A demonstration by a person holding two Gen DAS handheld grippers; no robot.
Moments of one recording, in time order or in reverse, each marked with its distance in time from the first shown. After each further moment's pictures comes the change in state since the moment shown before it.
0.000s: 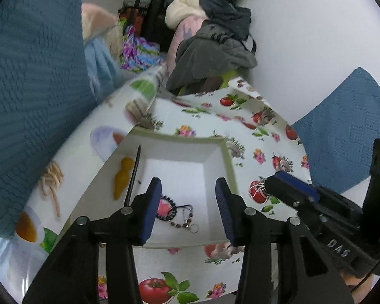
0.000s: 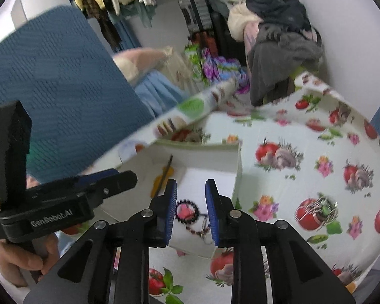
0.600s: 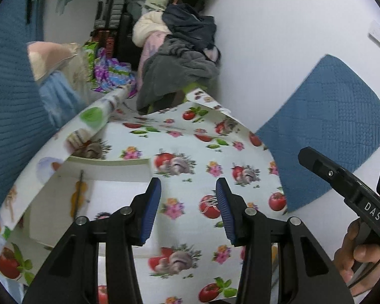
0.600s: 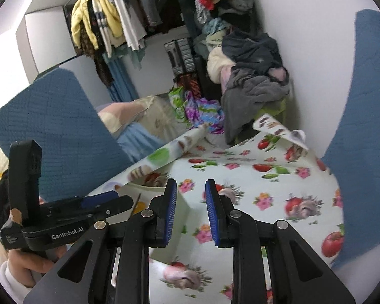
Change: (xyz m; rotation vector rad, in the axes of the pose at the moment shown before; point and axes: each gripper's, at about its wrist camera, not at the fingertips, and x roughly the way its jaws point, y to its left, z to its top) left arm -0.003 -0.121 0.007 0.105 -0.072 -0.063; right arm -0.124 -0.098 0.024 0.017 -0.206 -0.055
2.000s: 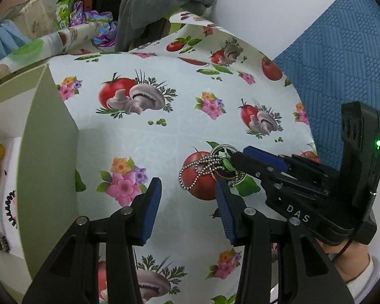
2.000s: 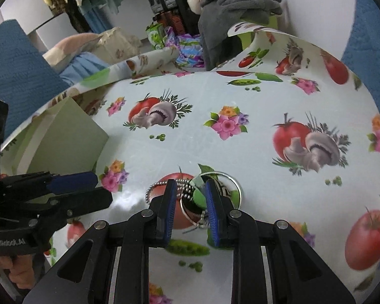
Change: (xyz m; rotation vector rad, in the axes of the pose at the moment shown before) left arm 0.188 -0.028 -0.071 0.015 0.270 -0.001; right arm 0.169 -0.140 -0.122 0.014 0.324 0.006
